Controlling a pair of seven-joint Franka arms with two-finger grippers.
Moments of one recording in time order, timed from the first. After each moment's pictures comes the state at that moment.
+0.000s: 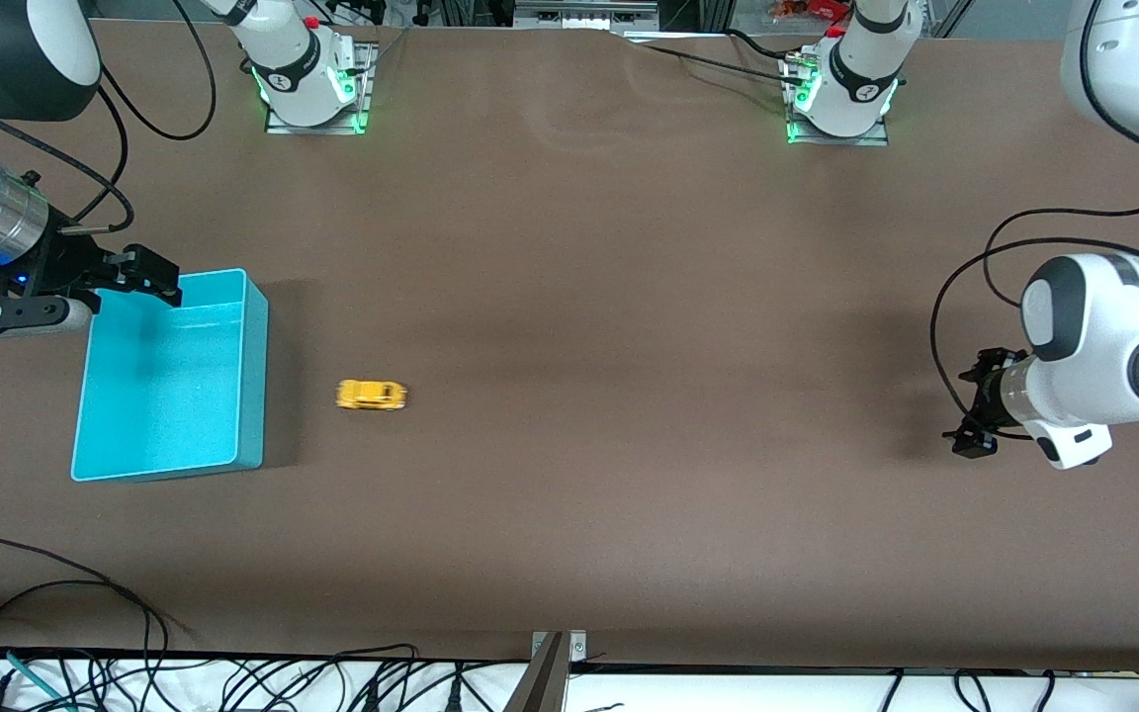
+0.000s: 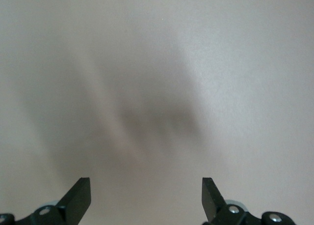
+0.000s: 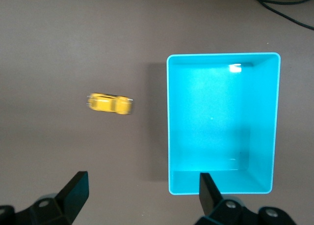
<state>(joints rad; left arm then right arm) 0.05 0.52 0.01 -1.62 0.02 1.98 -1.15 0.02 0.11 0.05 -1.63 0.00 1.75 -0.03</state>
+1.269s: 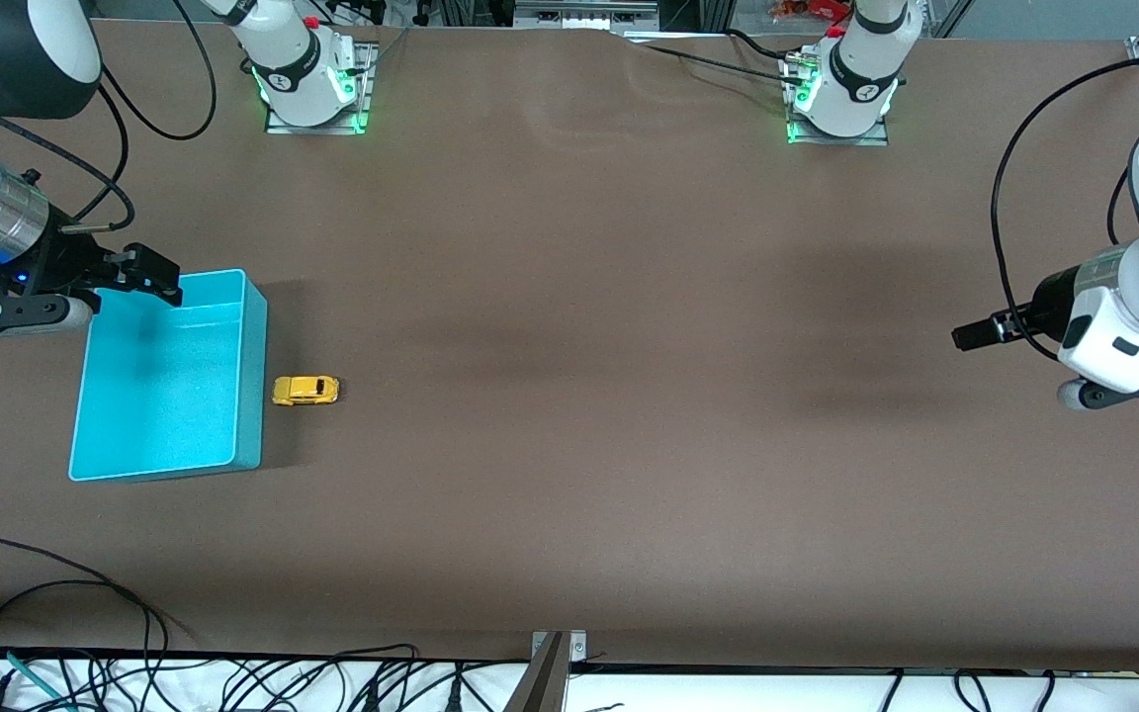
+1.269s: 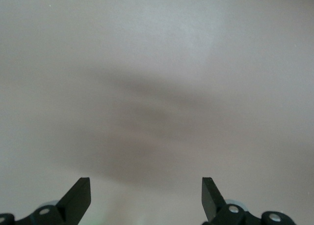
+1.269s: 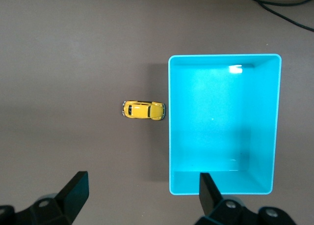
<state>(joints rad) 0.05 0.30 -0.08 -1.44 -0.01 1.53 -0.33 0.02 0.11 0.05 -1.63 0.00 1.76 -0.03</state>
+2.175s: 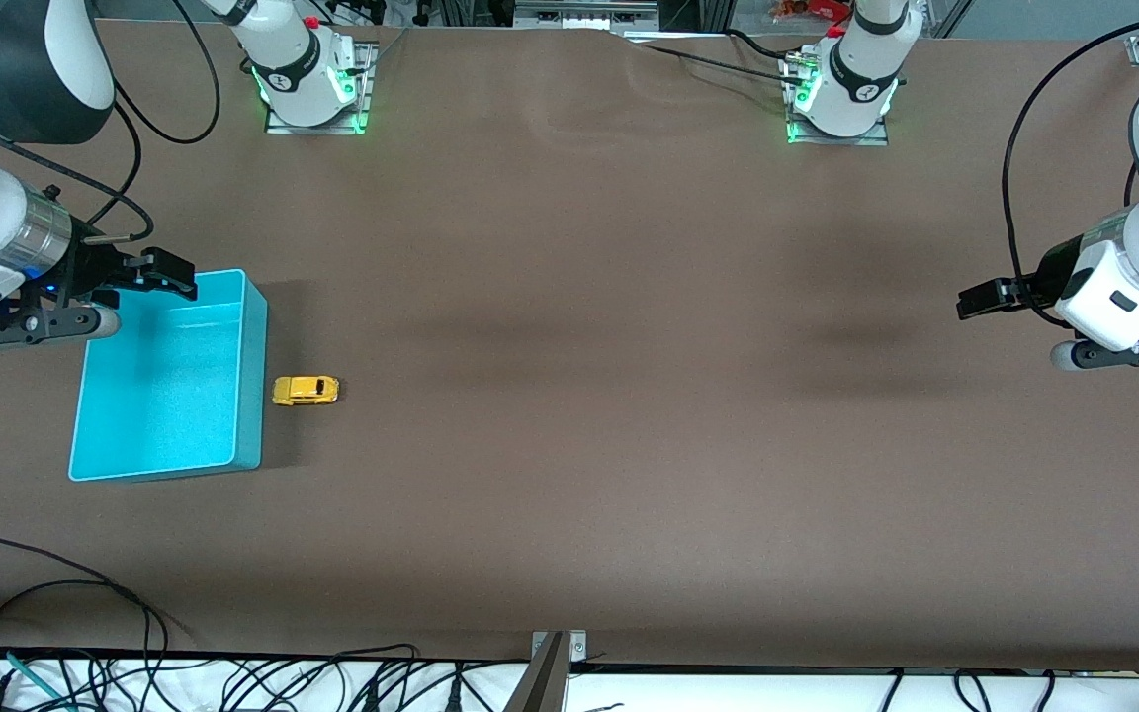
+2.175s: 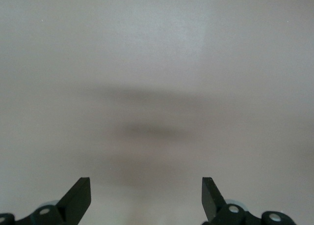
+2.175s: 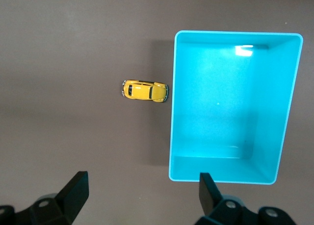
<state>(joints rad) 0.06 0.18 -0.07 -1.60 -0.01 1.62 -0.16 0.02 0.14 0.06 -1.64 0.00 1.69 -0.07</state>
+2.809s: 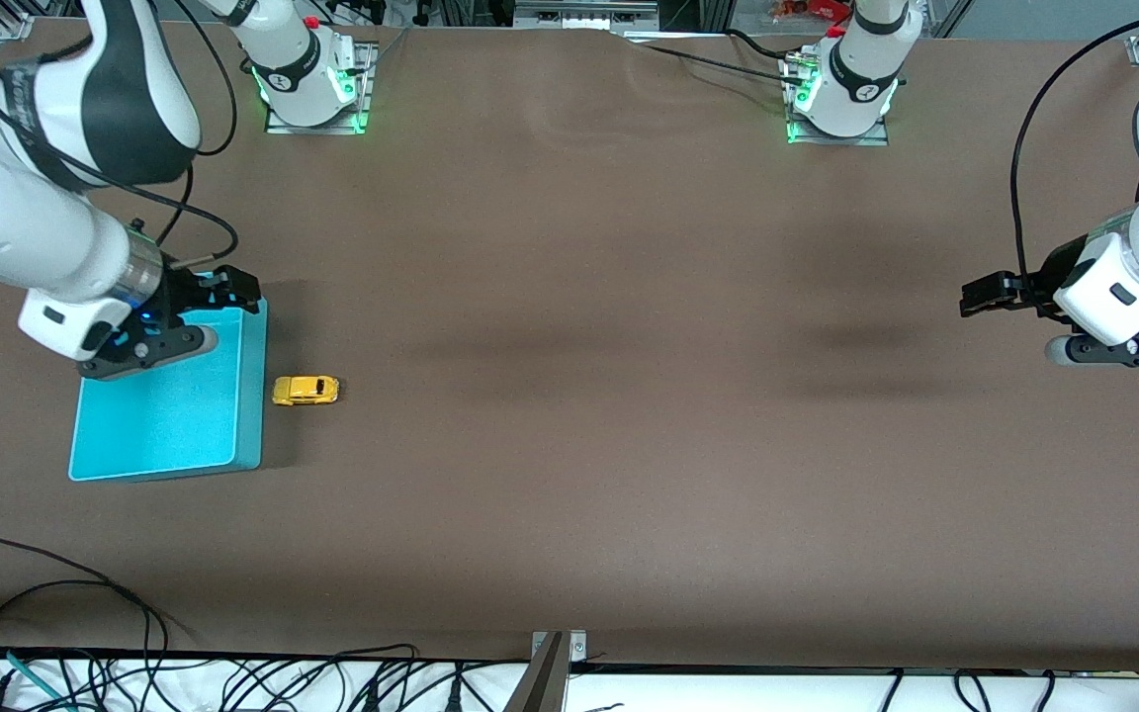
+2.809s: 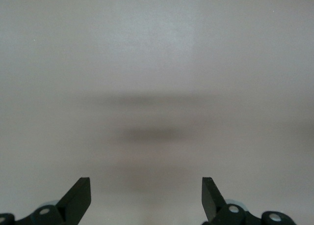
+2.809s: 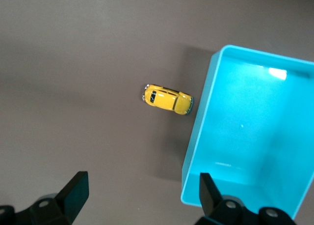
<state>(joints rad) 0.06 0.17 -0.07 -1.60 -0.01 1.63 -0.03 0.10 0.23 0.07 -1.64 -0.01 1.75 -0.15</state>
